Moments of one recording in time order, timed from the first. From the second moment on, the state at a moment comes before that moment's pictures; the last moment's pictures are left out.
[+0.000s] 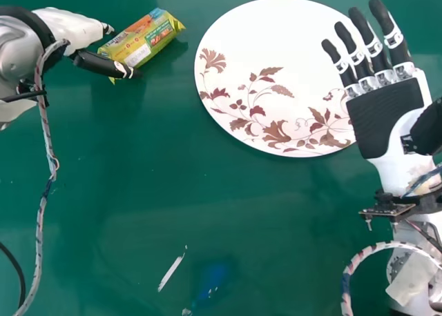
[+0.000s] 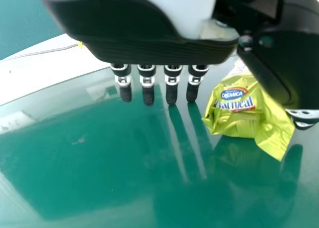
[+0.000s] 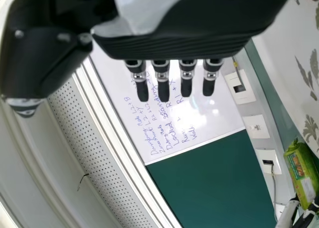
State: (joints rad) left arm -0.83 0.86 -0.38 0.12 0.89 0.16 -0.88; right arm 0.02 -0.18 -0.27 -0.27 0.71 -0.10 0.63
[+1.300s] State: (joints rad) left arm -0.85 0.84 -0.39 0.01 1.01 0.16 -0.99; right arm -0.04 -0.05 -0.26 -0.23 0.62 -0.34 0.53
